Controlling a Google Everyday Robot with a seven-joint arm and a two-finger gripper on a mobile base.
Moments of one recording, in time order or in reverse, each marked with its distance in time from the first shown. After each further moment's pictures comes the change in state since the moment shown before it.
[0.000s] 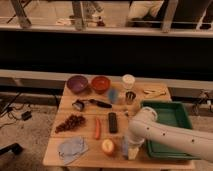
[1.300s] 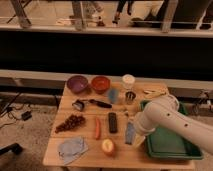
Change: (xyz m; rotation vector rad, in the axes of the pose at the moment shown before) arm 0.006 -0.027 -0.080 0.089 -0.130 0.078
